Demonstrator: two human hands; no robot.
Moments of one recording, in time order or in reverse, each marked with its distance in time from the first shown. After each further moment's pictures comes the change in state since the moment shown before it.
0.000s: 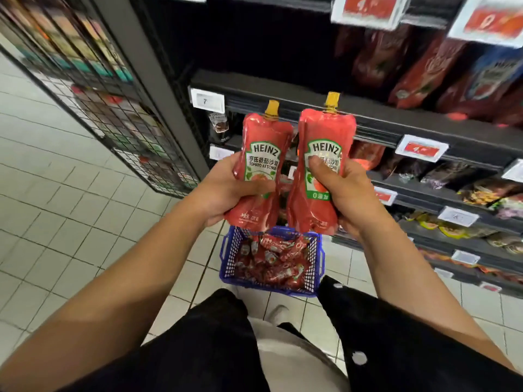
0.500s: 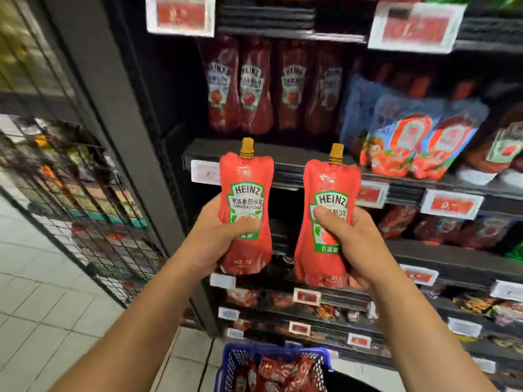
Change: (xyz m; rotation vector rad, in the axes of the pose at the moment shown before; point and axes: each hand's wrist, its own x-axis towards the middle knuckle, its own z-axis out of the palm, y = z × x) left_hand 0.073 0.153 -0.074 0.007 0.042 0.379; right_hand 0.077 -0.132 0.072 -0.111 0.109 -0.252
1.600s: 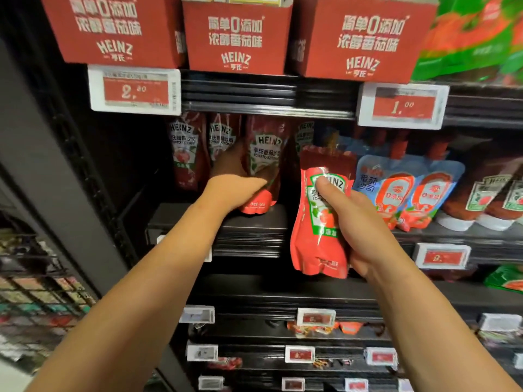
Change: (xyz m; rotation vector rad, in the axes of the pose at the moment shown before) left_hand 0.213 0.080 0.036 0.640 0.036 0.414; right_hand 0.095 -0.082 0.008 0.019 0.203 -0.046
